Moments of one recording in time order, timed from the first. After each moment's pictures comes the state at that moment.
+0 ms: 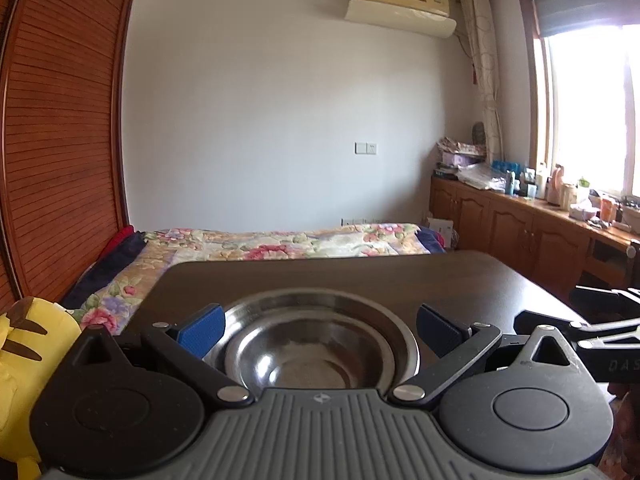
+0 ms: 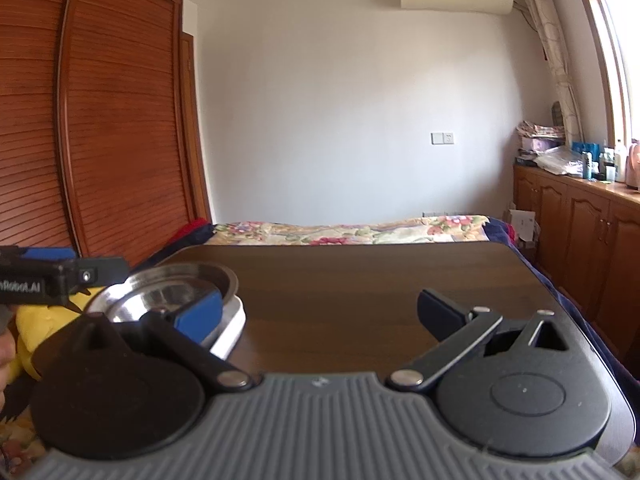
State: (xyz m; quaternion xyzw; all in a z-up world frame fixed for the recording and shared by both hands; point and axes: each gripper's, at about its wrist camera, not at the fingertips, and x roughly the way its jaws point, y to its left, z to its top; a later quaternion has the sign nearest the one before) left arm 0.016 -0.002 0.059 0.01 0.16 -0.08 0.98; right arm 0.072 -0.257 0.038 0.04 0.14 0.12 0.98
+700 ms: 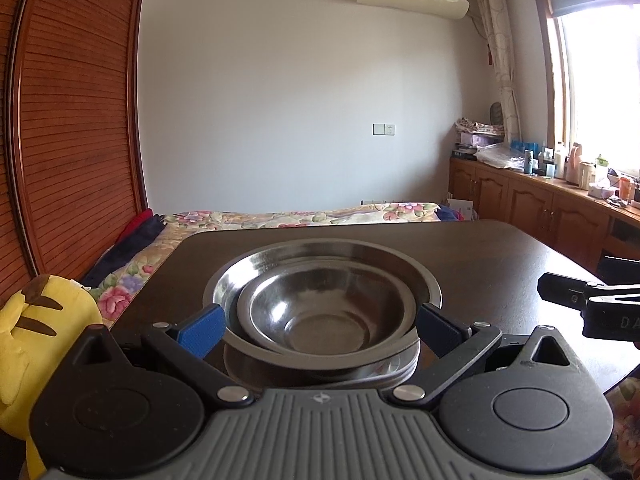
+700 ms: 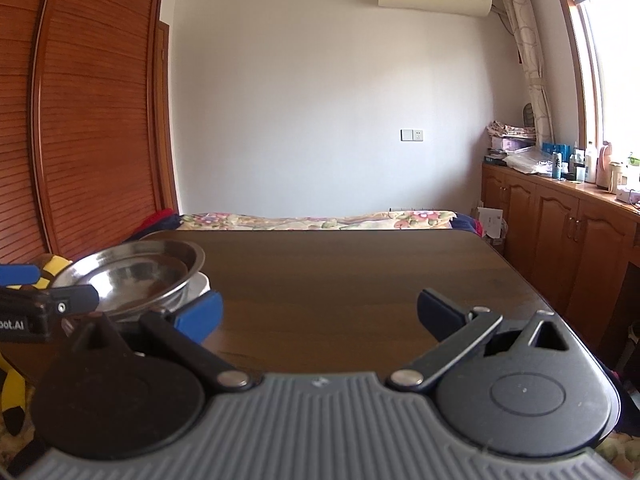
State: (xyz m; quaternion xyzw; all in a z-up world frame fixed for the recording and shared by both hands) left arm 0.011 -0.003 0.027 0.03 0.18 -0.05 0.98; right arm 0.067 -0.256 0.020 0.02 0.14 0.07 0.99
